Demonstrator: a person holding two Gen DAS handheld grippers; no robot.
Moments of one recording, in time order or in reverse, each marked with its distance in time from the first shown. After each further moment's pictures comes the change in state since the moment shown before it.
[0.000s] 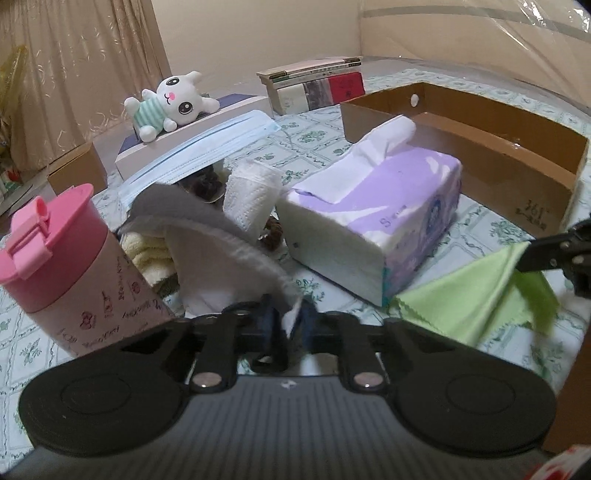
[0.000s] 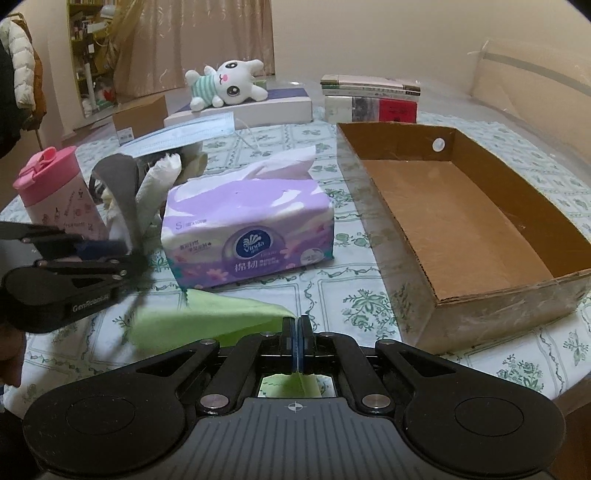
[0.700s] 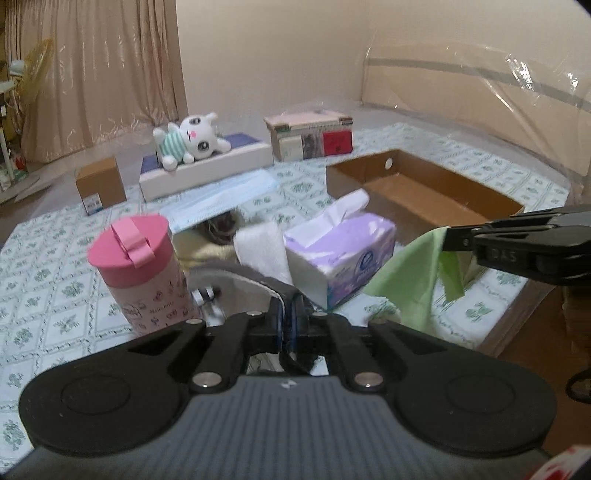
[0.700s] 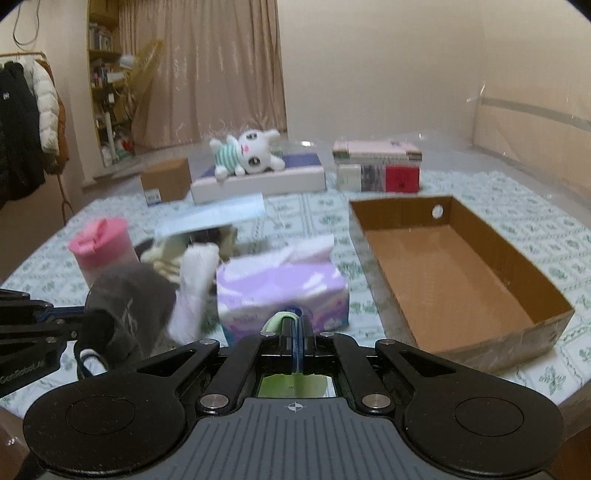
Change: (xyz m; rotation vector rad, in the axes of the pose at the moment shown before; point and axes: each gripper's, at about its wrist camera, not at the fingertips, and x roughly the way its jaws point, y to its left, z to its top) left arm -0.138 0.005 0.003 -0.109 -0.113 -0.051; right arm -0.074 0.020 0.023 0.001 -0.193 0.048
